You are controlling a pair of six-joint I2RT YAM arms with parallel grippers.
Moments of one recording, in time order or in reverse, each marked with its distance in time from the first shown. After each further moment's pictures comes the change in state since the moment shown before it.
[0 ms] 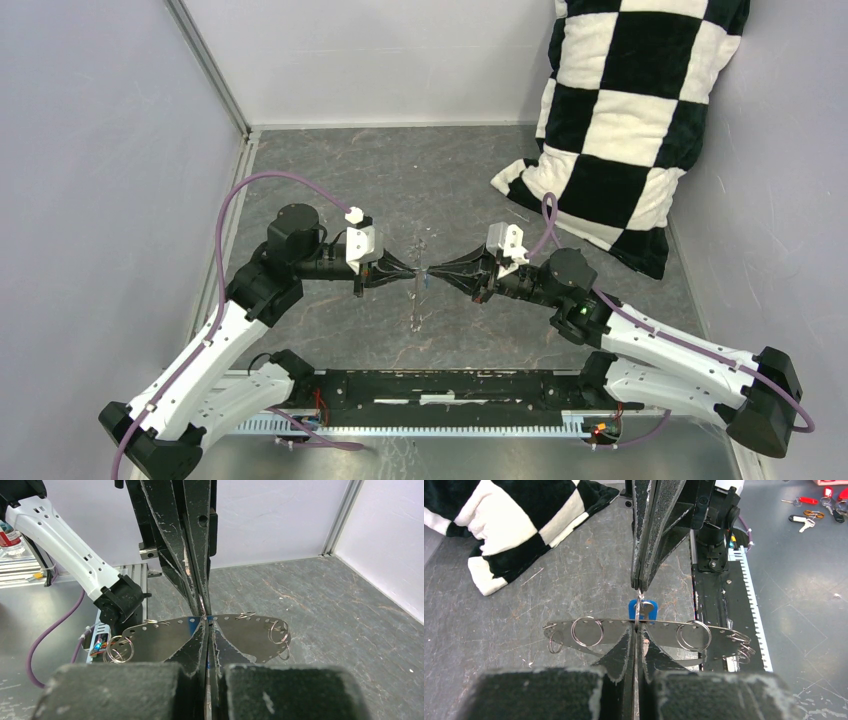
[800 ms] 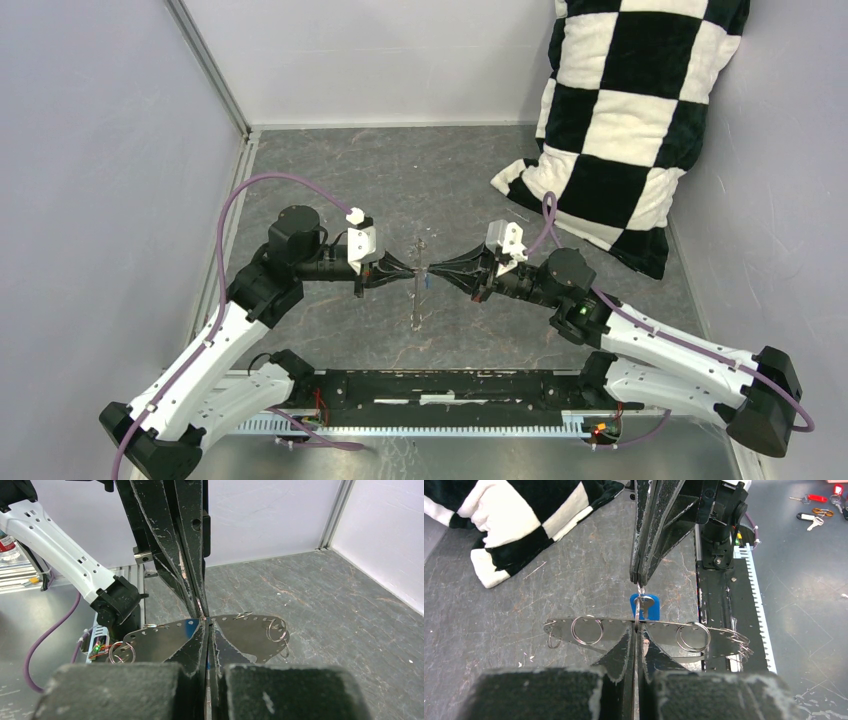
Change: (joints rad) left arm 0.000 -0.006 -0.017 0.002 -0.026 0.000; right arm 0.002 0.001 0.000 -0.012 0.035 0.018
